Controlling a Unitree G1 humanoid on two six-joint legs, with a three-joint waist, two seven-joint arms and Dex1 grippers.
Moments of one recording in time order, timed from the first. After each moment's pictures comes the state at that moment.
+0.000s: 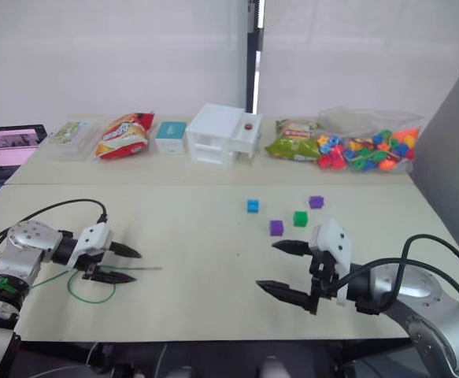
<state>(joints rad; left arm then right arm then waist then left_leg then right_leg) -0.62 0.84 -0.18 0.79 -0.19 -0.30 -1.61 -0.03 -0.81 -0.21 -0.68 0.78 0.73 0.86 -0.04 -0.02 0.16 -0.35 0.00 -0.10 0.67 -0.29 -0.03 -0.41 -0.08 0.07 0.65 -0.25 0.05</state>
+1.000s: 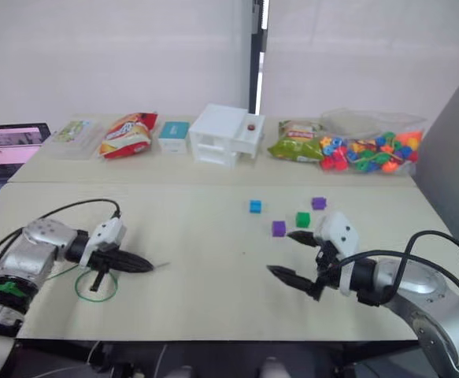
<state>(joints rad) -0.56 0.91 -0.22 0.42 -0.33 0.05 -1.61 -0.02 -0.85 -0.21 -0.61 0.68 0.72 0.73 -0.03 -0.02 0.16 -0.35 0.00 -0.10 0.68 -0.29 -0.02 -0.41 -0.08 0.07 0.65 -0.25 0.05</state>
